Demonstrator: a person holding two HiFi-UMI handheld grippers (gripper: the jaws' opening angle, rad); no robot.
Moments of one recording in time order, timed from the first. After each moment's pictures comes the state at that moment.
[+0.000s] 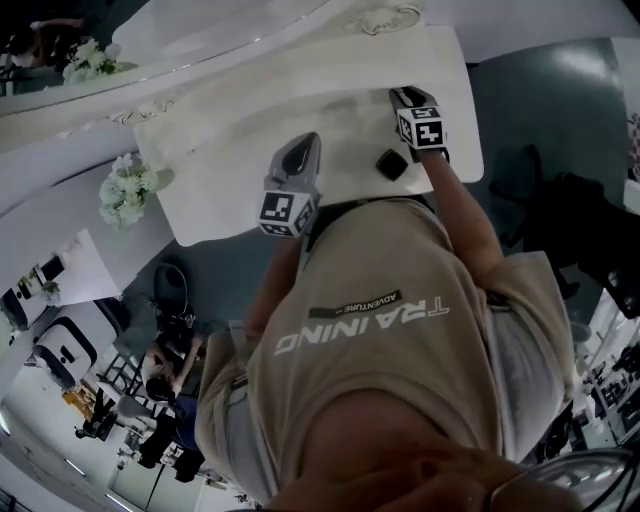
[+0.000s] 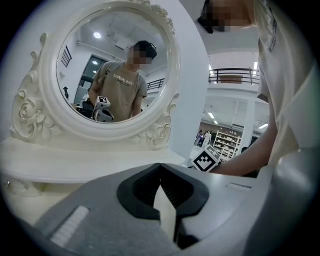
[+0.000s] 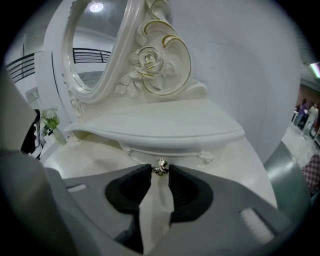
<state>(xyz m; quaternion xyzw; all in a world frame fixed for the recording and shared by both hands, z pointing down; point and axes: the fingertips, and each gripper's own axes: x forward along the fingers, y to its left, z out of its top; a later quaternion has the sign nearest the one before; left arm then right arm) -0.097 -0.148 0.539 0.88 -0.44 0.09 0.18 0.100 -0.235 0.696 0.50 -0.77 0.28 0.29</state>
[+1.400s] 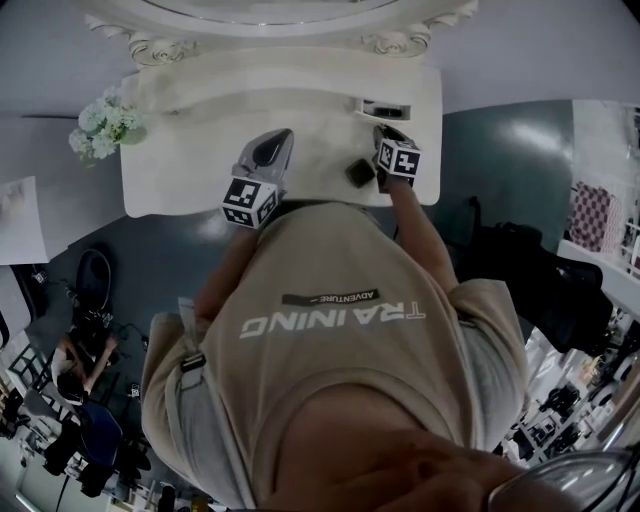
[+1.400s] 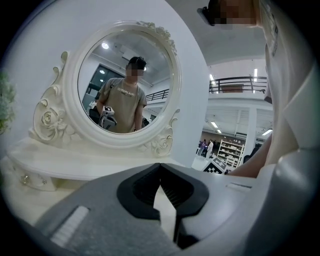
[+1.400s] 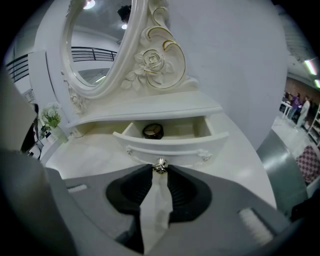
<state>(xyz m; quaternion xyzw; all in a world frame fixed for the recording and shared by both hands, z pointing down) -0.149 -0.093 0.511 0.87 -0.47 0.03 0.17 0.097 -0.157 0.696 0.52 -0.73 0.32 0.30</state>
